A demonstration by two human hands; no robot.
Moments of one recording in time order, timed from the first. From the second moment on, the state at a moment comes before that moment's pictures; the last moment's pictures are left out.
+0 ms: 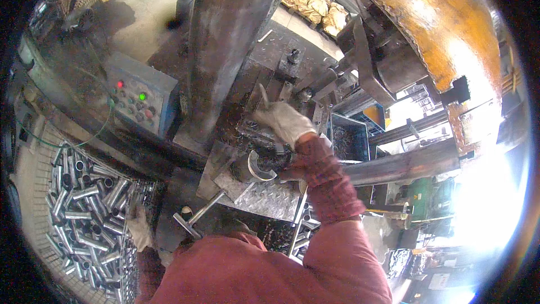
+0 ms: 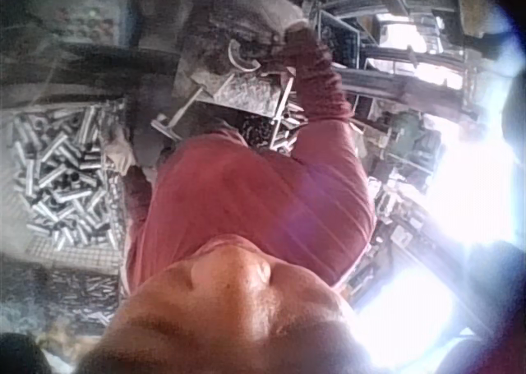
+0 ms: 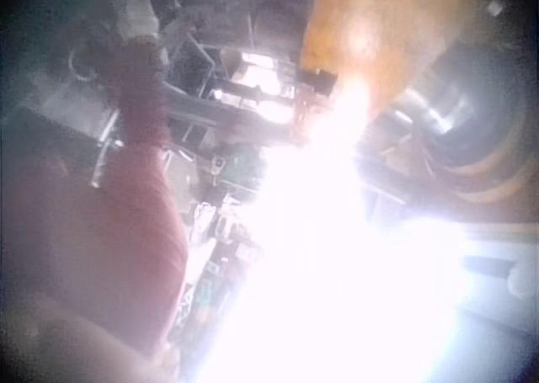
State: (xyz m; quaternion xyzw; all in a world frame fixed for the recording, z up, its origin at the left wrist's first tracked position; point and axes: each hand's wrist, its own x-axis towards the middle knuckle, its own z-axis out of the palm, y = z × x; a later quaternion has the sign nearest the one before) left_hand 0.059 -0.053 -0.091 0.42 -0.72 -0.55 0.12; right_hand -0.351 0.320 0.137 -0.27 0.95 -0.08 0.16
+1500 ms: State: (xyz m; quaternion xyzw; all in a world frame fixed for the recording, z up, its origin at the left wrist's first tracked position) left_hand 0.033 -0.004 -0.070 0.47 -0.60 -0.64 0.08; right_hand -0.341 0.377 0.079 -0.17 0.90 -0.22 0.35
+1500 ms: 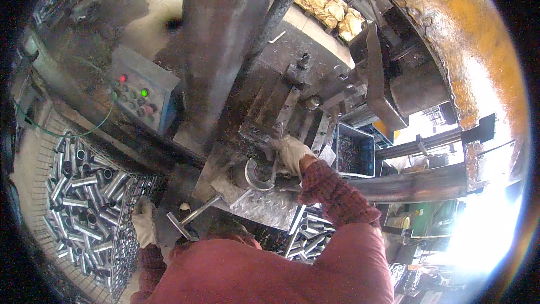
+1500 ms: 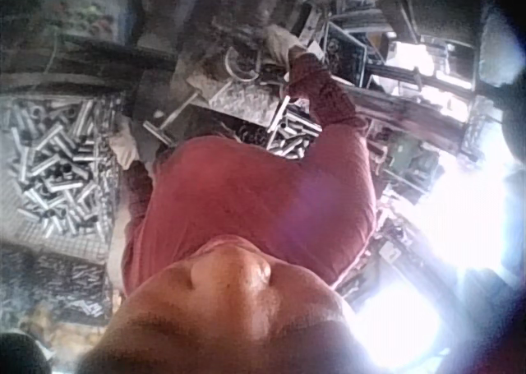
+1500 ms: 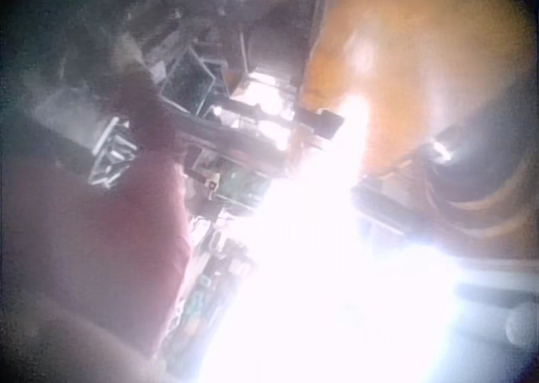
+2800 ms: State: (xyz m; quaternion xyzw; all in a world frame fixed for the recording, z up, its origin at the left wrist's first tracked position) left_hand 0.042 0.015 -0.078 0.47 -0.66 -0.57 0.12; right_hand -0.387 0.398 0.127 -0.35 0.92 0.14 0.10
